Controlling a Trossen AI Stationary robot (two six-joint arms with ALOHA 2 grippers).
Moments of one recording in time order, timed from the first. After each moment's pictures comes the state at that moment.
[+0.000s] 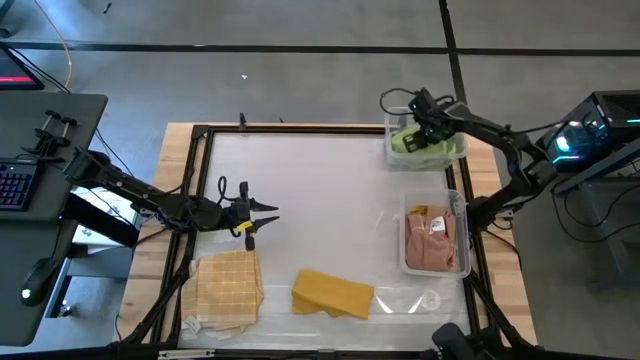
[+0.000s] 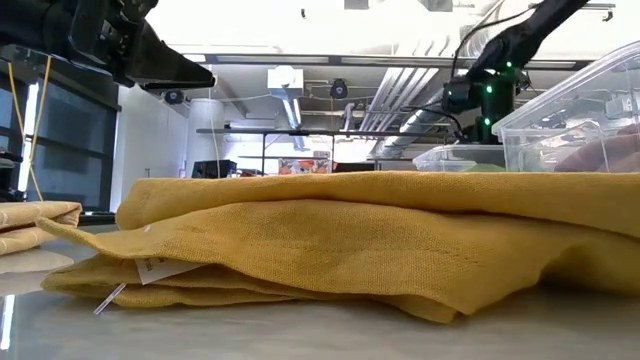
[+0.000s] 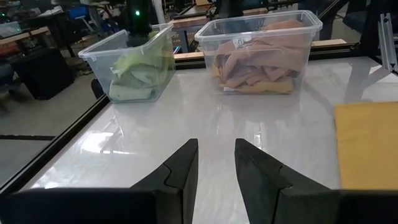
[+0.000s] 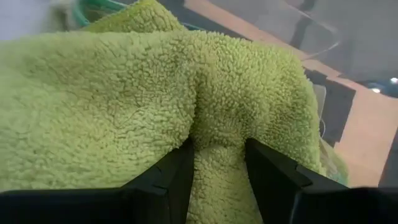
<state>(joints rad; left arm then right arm) -0.32 0.92 0.31 0.36 -0.53 0.03 -0.98 1.50 1.04 -0.85 0.31 0.15</state>
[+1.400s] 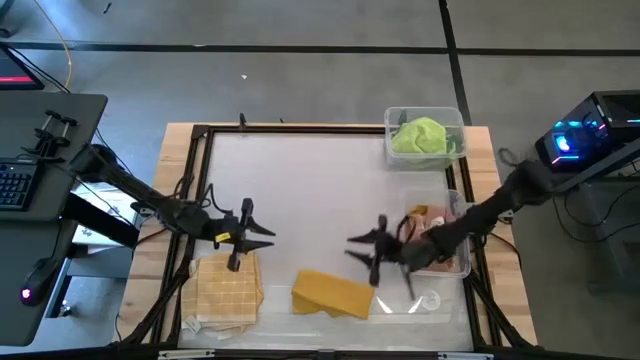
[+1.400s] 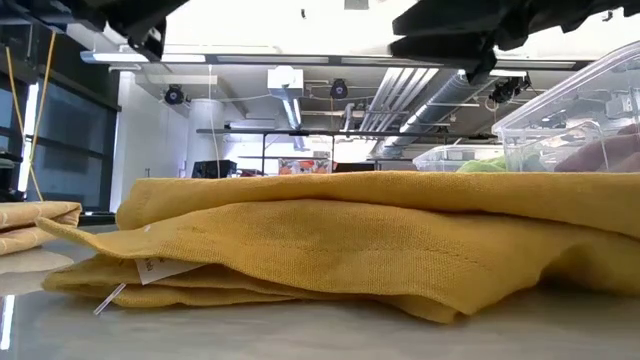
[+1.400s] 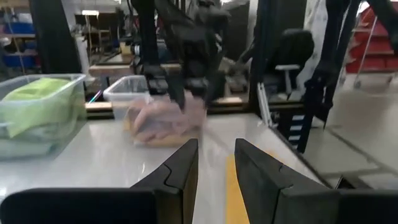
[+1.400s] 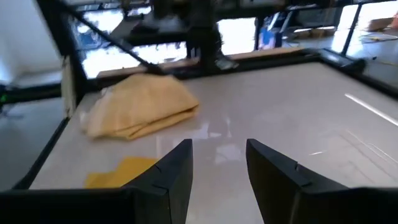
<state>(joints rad) -0.48 0.93 0.31 0.60 -0.36 -0.01 0.53 1.49 0.67 0.54 0.67 0.25</state>
